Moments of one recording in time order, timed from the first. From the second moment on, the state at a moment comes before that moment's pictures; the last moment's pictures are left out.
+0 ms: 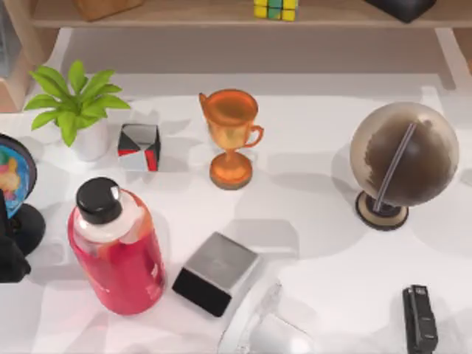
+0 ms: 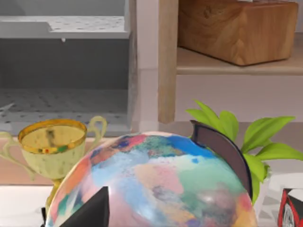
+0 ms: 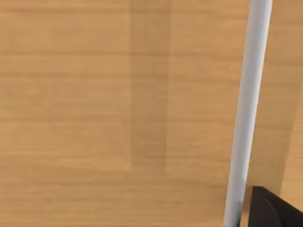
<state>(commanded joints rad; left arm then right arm) 0.00 0.00 0.00 0.00 0.00 0.00 -0.51 2.23 0.94 1.30 -0.47 -1.56</state>
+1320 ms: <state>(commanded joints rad) 0.00 0.00 0.00 0.00 0.00 0.00 -0.43 2.37 1.26 1.13 -0.39 -1.56</state>
